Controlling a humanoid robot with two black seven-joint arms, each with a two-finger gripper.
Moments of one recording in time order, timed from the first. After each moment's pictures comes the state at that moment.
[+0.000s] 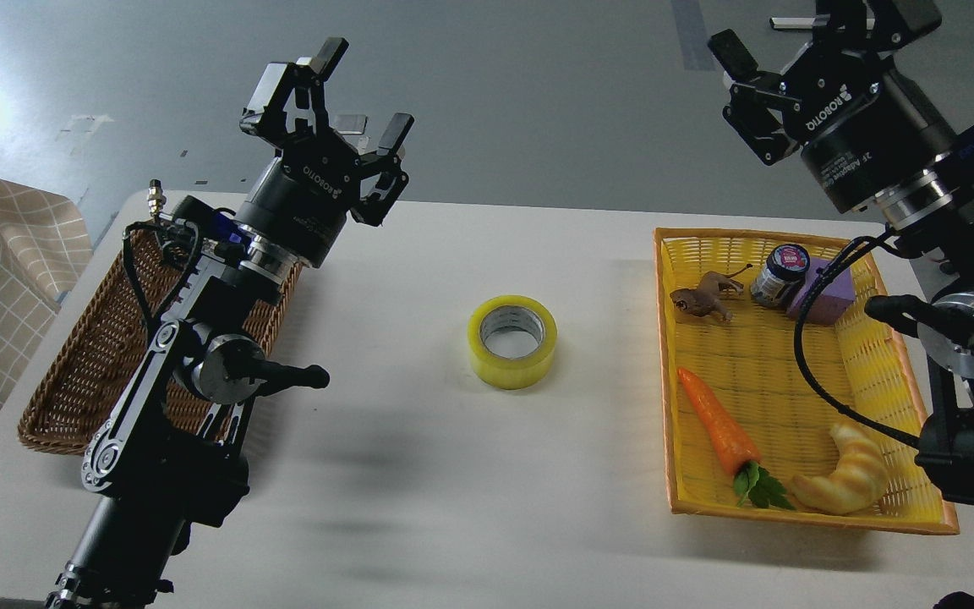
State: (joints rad) left arm -0.31 -0.04 -1.47 -1.44 0.89 -0.37 -0.11; right arm 0.43 -0.13 1.48 1.66 -0.95 0.32 -0.10
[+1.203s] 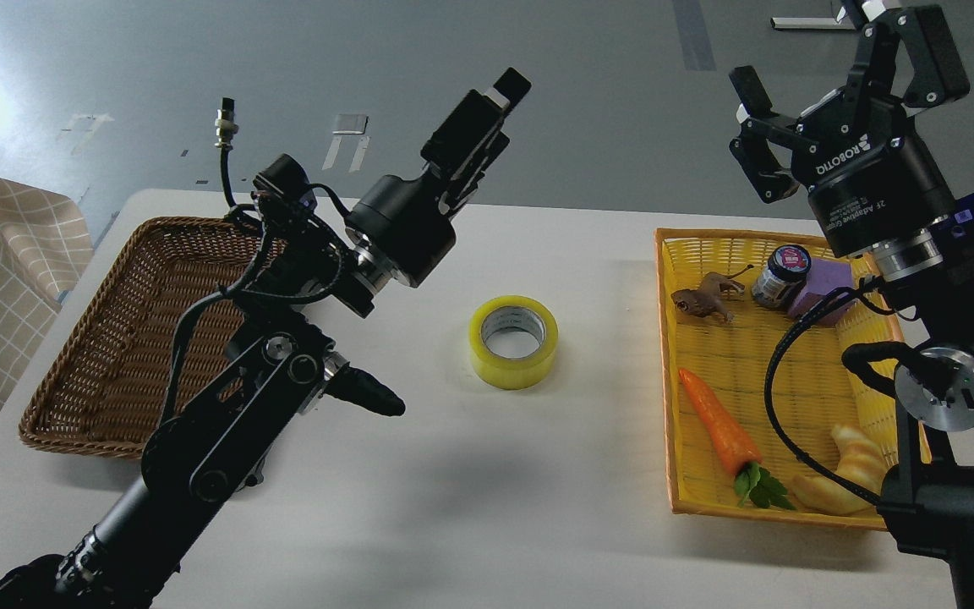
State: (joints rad) left arm -0.41 0.01 -1.08 -1.55 1.68 -0.10 -0.01; right arm 0.31 0.00 1.57 1.67 -0.90 0.34 -0.07
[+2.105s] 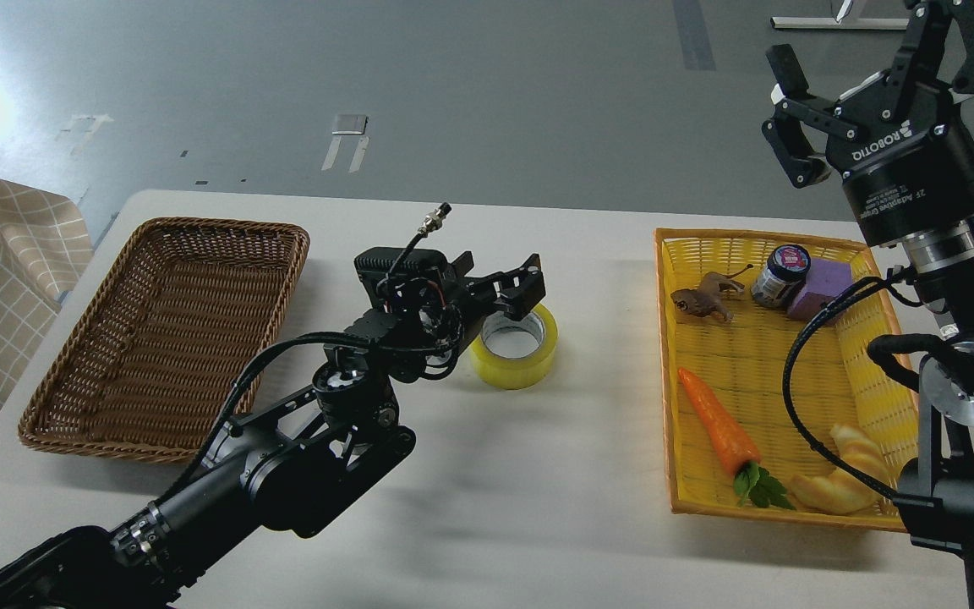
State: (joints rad) left arm -0.50 0.01 -0.83 -1.19 2.18 -0.10 0.27; right arm 0.31 0.00 1.64 1.67 -0.88 0.36 -0.07
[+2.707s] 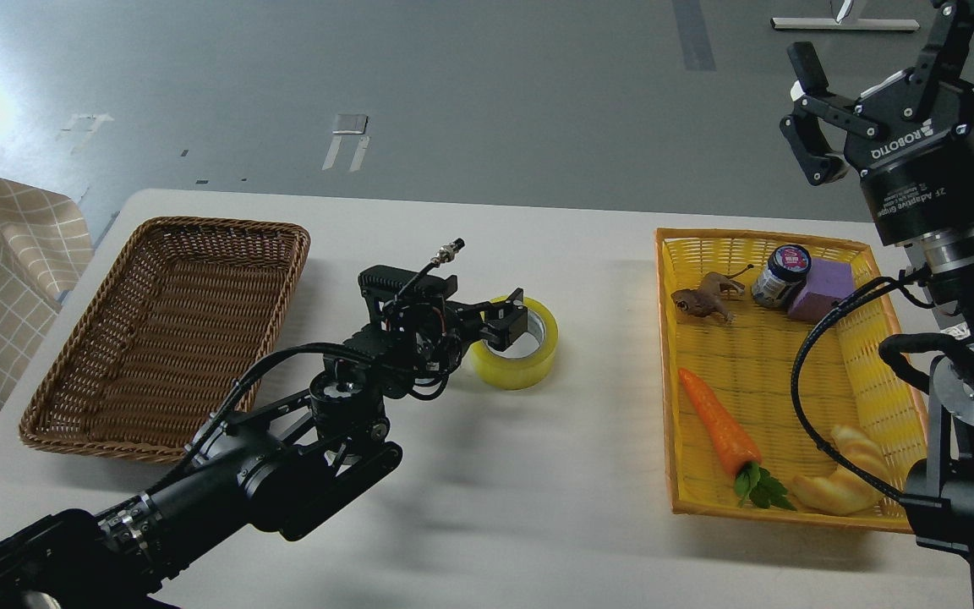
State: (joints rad) left arm -0.52 0.04 -0.72 -1.12 2.18 -0.09 0.27; right arm 0.31 0.00 1.66 1.67 -0.87 0.36 -0.07
